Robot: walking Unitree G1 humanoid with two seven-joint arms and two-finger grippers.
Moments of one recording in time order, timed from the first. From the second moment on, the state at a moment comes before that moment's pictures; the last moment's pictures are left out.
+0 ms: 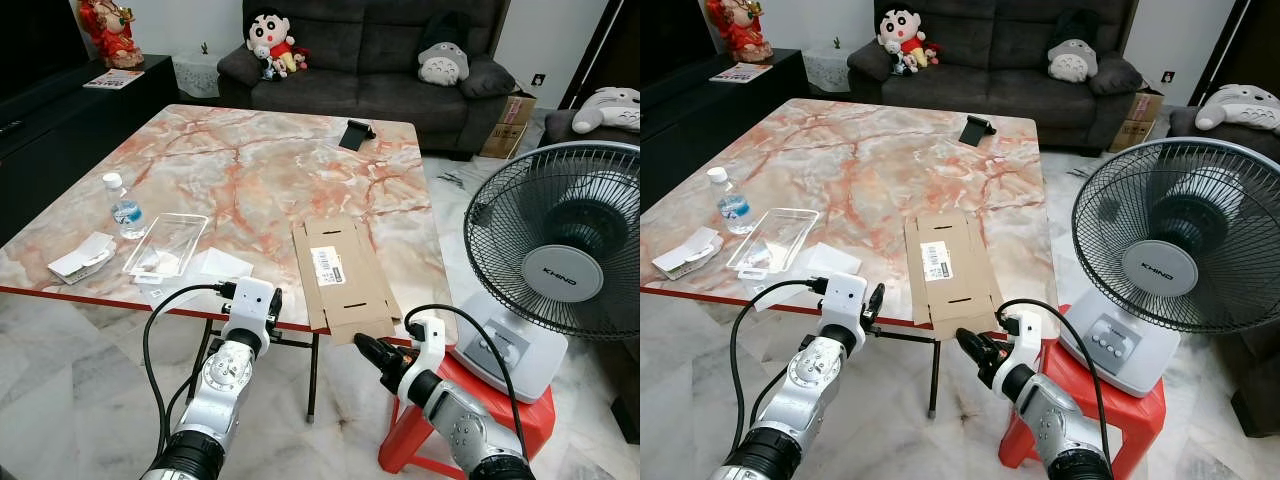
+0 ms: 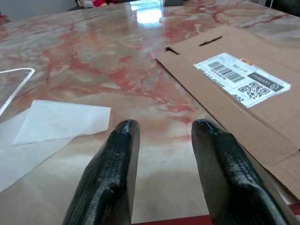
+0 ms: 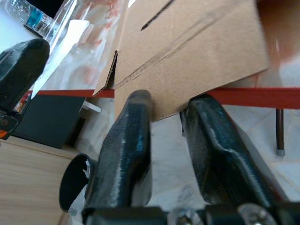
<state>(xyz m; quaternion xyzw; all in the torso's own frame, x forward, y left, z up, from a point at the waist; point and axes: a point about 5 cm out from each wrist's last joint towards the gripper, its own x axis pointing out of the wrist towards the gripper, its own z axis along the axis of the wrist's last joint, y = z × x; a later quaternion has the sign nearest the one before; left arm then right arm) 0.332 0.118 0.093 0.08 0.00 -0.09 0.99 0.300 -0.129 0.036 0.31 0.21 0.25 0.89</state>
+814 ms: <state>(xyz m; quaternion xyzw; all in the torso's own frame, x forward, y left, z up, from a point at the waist) 0.331 0.113 0.097 0.08 -0.03 -0.08 0.99 0.321 -0.115 0.087 0.19 0.05 0.27 0.94</state>
